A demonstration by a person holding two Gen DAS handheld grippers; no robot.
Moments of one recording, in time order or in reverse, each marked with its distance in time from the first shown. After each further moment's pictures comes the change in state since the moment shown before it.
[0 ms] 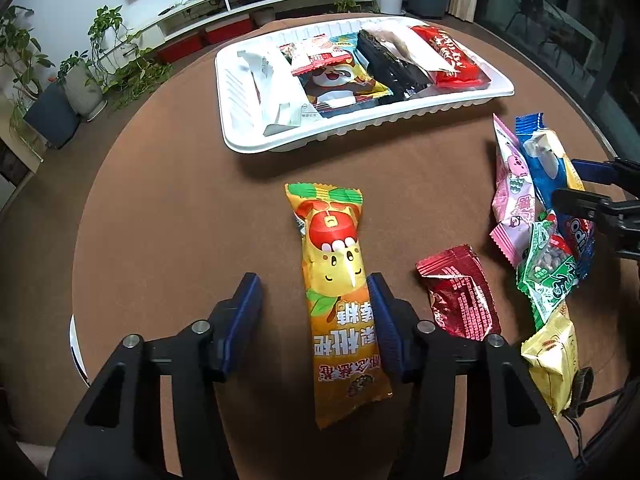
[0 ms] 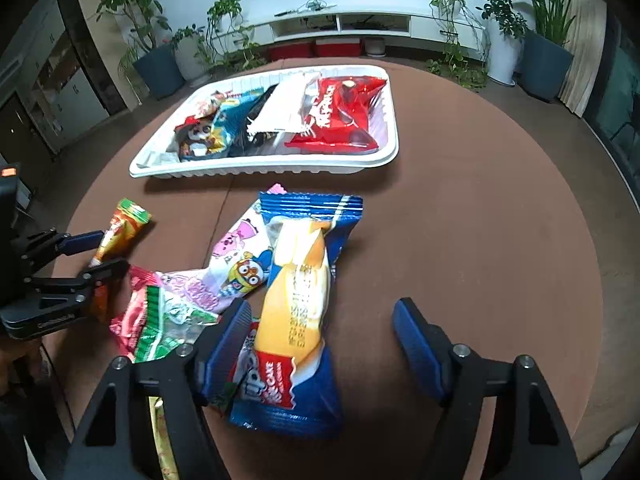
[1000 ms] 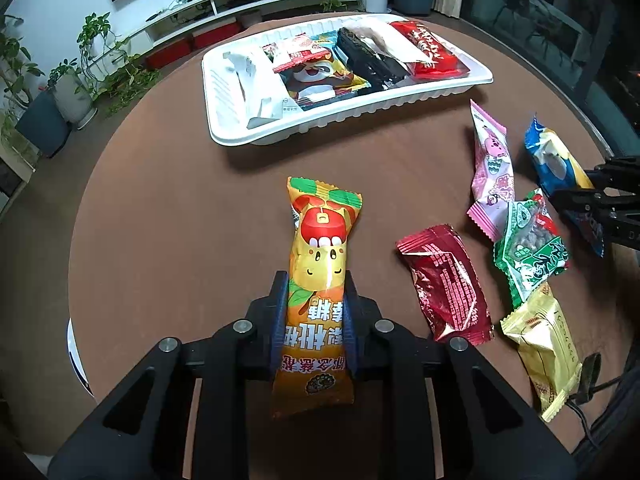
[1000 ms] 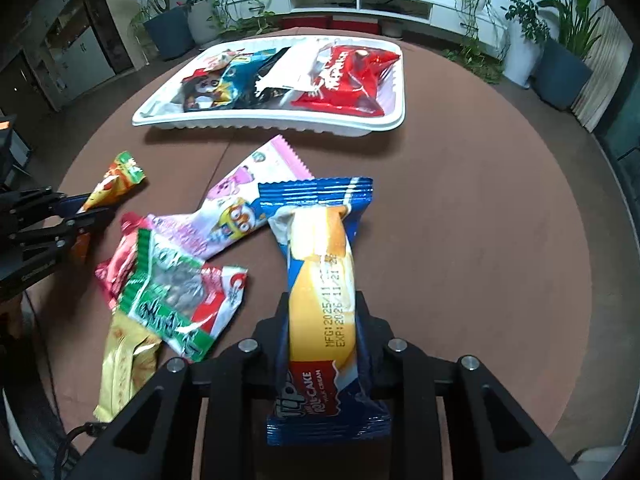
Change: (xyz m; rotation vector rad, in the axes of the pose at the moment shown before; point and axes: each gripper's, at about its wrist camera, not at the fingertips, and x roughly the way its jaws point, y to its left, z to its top) left arm -0.007 -0.009 -0.012 0.031 -0.009 -0.034; right arm -0.014 -0.001 -0.027 -0.090 0.085 -0.001
